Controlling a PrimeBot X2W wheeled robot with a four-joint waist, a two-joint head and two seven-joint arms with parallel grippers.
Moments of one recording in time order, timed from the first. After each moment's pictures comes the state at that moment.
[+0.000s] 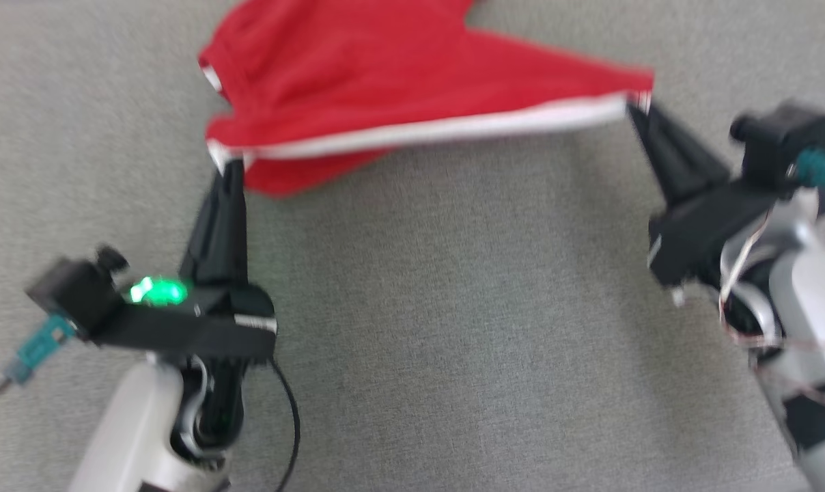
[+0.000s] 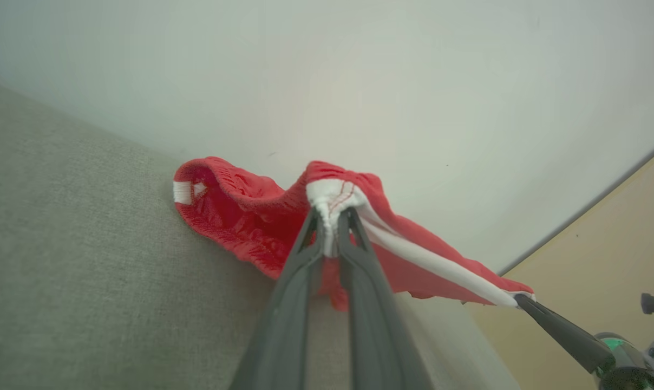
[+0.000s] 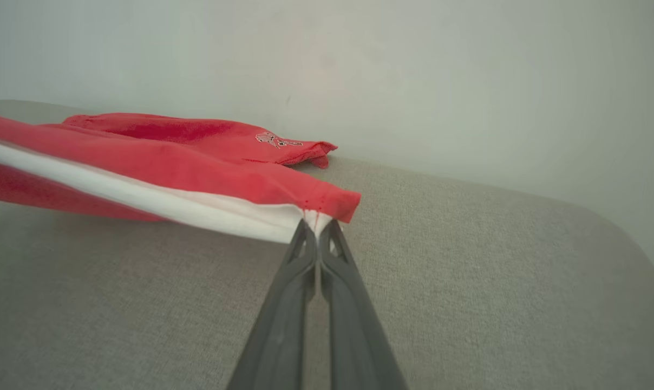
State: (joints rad) left arm -0.51 0.21 -0.30 0.12 -0.89 -0.13 -0.26; right arm -0.70 -0.41 0.35 0.20 0.42 0.13 0.14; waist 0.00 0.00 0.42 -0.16
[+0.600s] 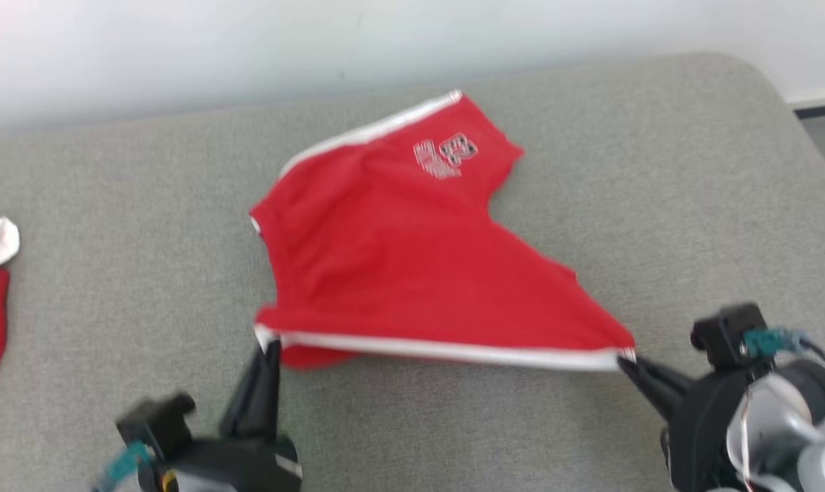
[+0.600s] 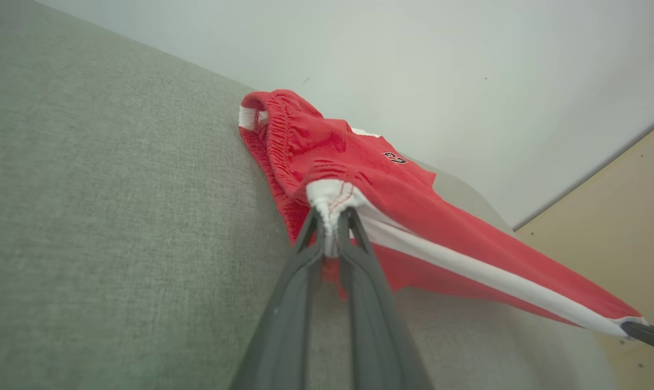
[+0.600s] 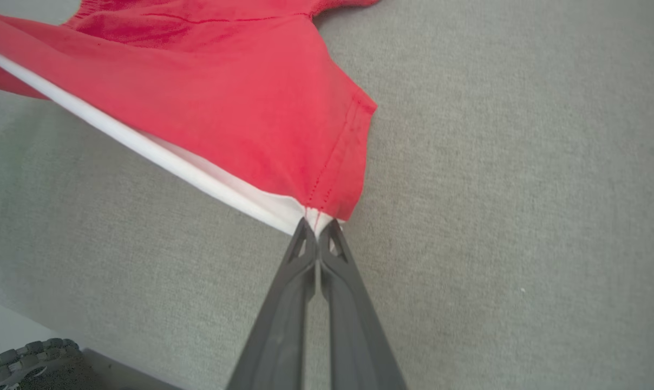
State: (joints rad) left arm -0.22 0.17 -0.31 0.30 -0.75 -0.13 -0.26; right arm -0.14 -0.47 0.25 -0.16 0.51 0.13 0.65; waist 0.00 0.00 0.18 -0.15
